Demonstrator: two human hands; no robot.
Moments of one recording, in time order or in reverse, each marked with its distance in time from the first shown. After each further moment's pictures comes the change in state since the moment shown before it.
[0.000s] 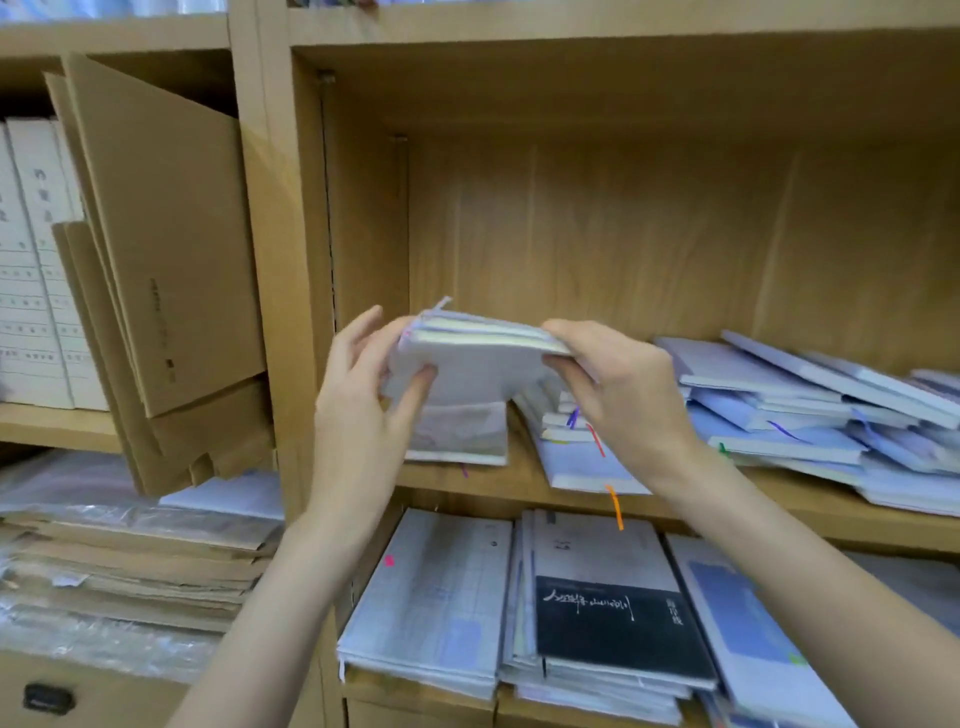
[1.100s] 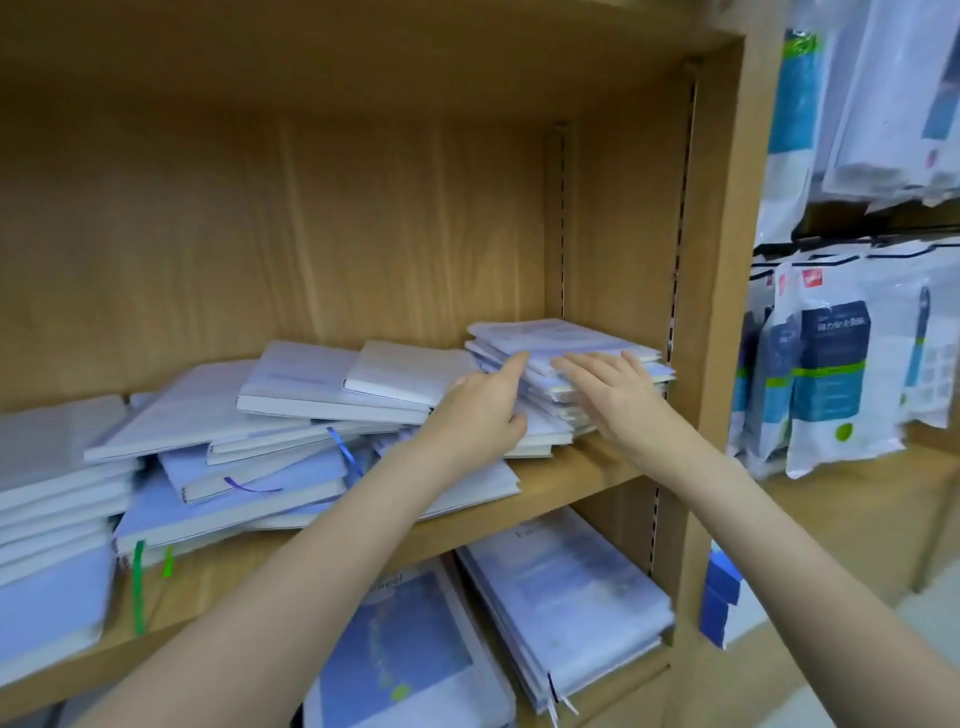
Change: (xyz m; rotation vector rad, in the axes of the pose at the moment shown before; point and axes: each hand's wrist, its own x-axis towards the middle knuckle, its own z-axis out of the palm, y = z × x) left_hand -0.061 0.238 0.433 0.023 -0.999 0.495; right_hand -0.201 0.312 -0.292 -0.708 -0.420 0.402
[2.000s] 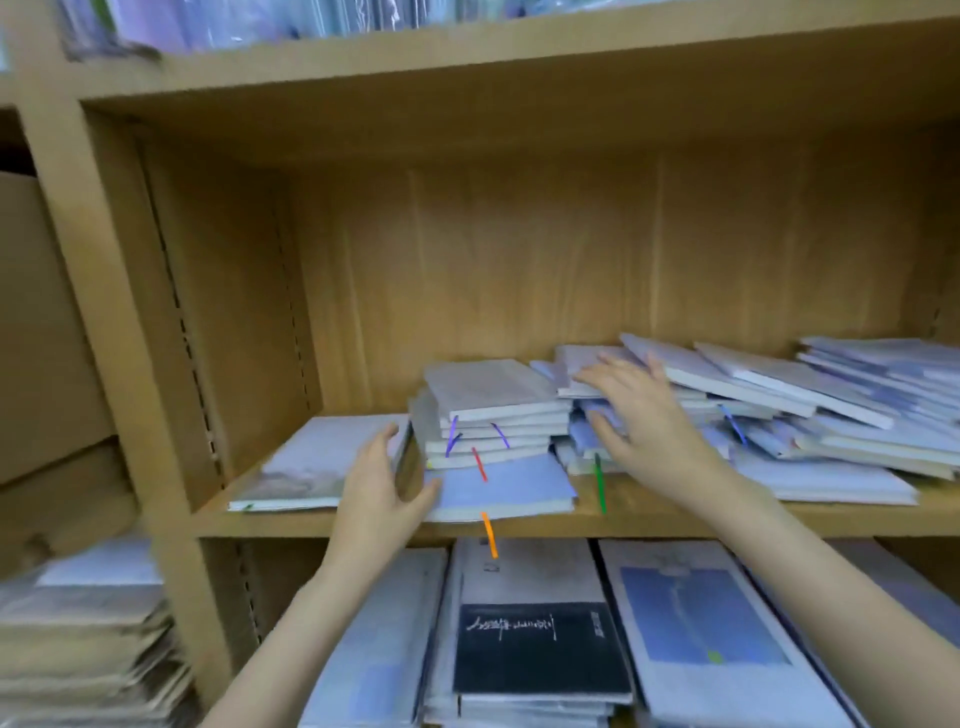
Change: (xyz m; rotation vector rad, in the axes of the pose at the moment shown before) left_hand -0.340 -0.169 -0.138 -0.058 0.530 -0.737; right_hand 0.071 -0.317 -0.020 0.517 -0.005 -0.235
